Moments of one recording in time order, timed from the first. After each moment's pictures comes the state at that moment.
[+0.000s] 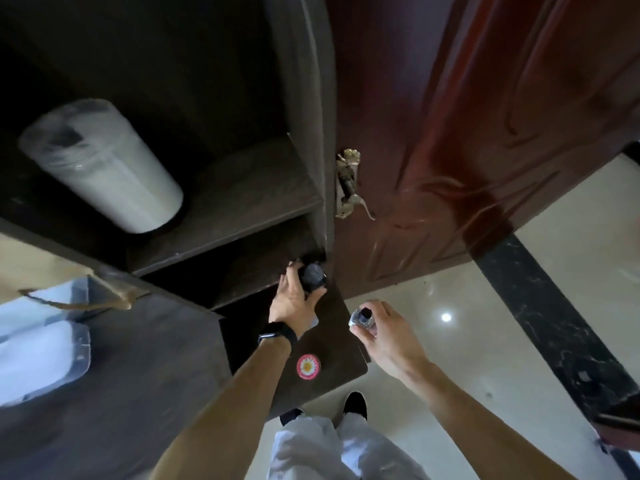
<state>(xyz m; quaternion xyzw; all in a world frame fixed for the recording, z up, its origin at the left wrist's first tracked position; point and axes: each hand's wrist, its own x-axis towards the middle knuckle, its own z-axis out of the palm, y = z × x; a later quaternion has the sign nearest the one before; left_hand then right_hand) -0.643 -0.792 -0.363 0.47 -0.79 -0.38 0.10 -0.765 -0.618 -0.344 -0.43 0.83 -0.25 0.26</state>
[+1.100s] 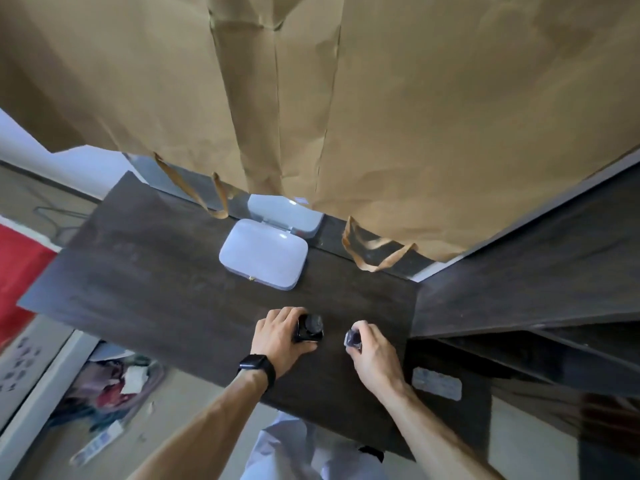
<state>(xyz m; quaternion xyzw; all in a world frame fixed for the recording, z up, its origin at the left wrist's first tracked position) -0.231 -0.865 -0.397 0.65 -0.69 -0.30 0.08 -0.451 -0.845 -0.391 -0.67 0.68 -0.08 0.30</state>
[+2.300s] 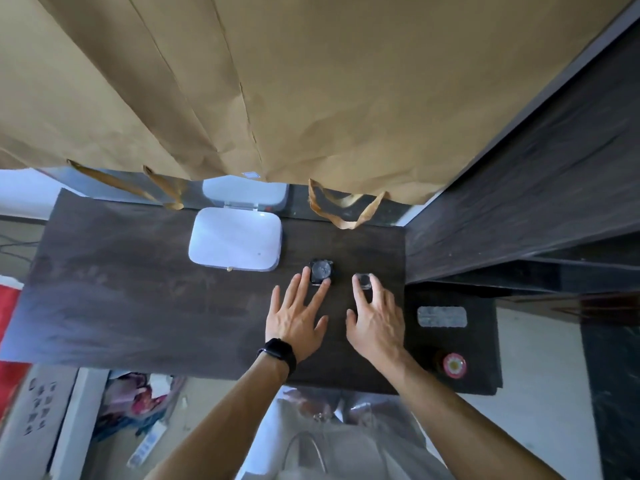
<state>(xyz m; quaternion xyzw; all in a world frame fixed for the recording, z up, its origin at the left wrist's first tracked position) -0.261 -0.866 -0.402 0.53 -0.82 -0.18 -0.09 -0.432 -0.827 -0.395 -0.62 0.77 0.01 0.17</state>
